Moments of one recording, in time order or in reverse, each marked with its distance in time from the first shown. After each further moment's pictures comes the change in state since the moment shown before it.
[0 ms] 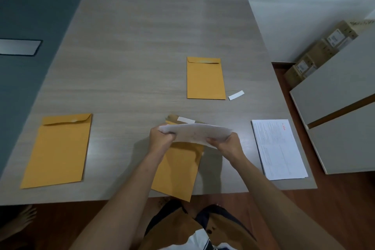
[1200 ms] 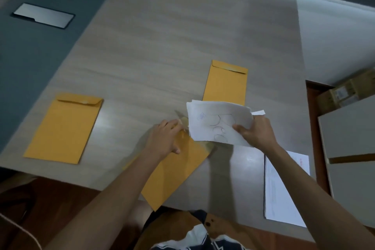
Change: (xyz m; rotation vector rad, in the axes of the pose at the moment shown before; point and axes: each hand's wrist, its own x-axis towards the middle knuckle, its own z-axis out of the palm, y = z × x) left_hand 0.040 -0.013 0.000 1.142 -0.176 0.375; right_hand 0.084 -0.094 -0.054 -0.721 -0.079 -0.306
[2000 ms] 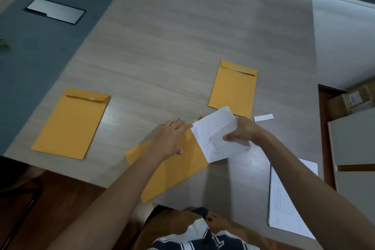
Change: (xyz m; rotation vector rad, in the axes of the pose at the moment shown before) left_hand -0.003 -0.003 -0.004 -0.109 0.007 0.038; right_hand 0.038 -0.017 0.024 0.083 -0.561 0.025
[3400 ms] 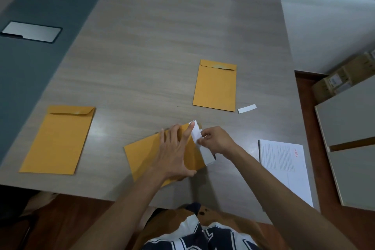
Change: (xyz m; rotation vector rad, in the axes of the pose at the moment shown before) left_hand -0.027 0.060 0.006 0.109 0.022 0.085; right_hand -0.031 -0.009 0.066 0.164 0.129 -0.021
